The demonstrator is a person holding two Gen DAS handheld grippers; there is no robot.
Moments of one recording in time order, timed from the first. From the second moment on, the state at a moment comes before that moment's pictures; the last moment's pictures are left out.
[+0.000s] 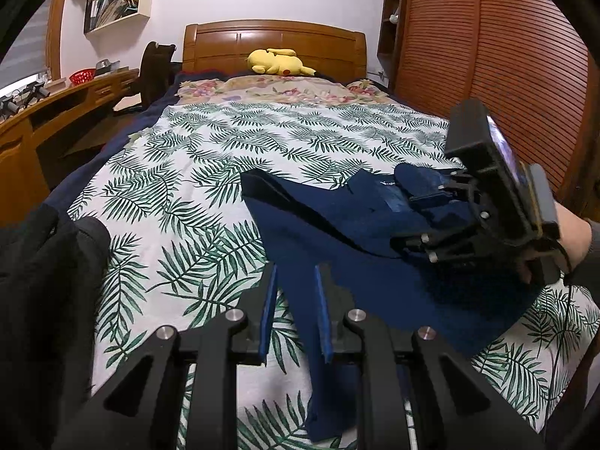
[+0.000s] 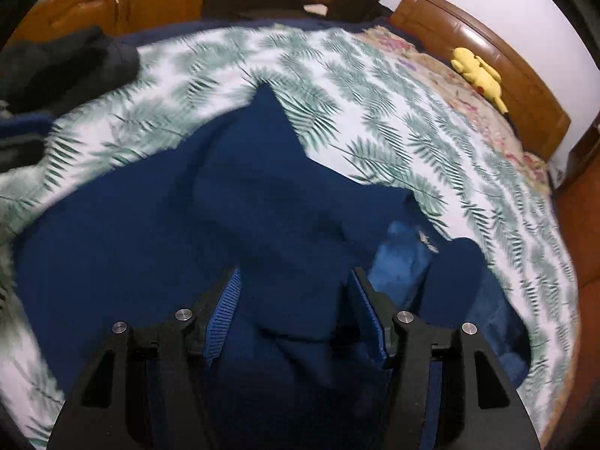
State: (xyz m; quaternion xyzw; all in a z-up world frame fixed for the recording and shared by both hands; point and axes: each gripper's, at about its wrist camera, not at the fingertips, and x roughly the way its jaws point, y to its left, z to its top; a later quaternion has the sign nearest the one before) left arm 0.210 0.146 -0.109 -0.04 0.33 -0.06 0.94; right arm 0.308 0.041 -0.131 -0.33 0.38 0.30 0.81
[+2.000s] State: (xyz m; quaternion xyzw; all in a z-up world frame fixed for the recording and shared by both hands) left arm 0.214 0.131 -0.113 -0.03 0.33 -0.09 0.94; right arm 0.352 0.042 -0.158 -0.33 0.45 0.32 0.77
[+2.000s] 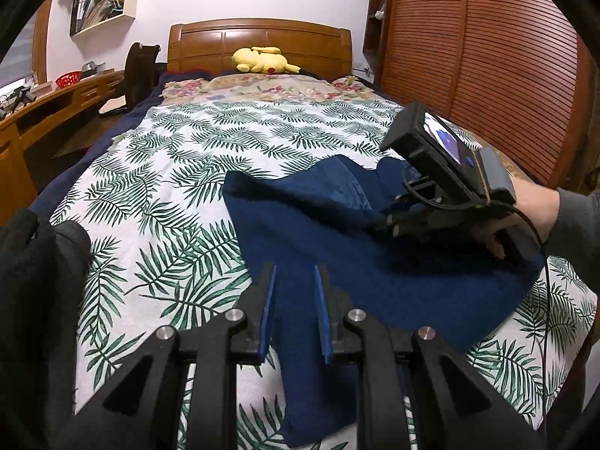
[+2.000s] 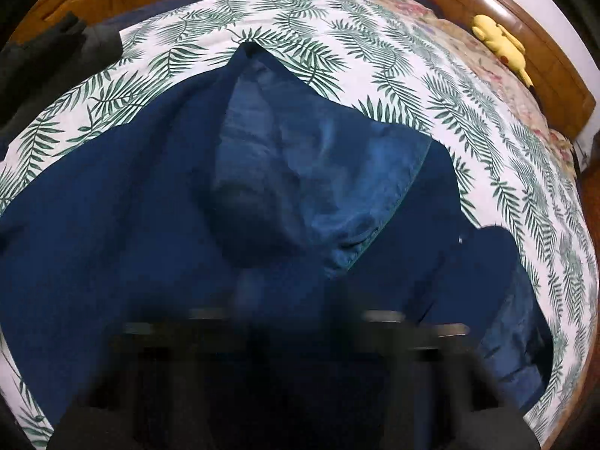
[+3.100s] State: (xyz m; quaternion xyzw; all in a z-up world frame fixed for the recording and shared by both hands) left arm 0.228 0.059 -0.109 0.00 0.33 -0.15 0.93; right arm 0.420 -0.130 -0.077 -0.30 0.38 0.09 0.87
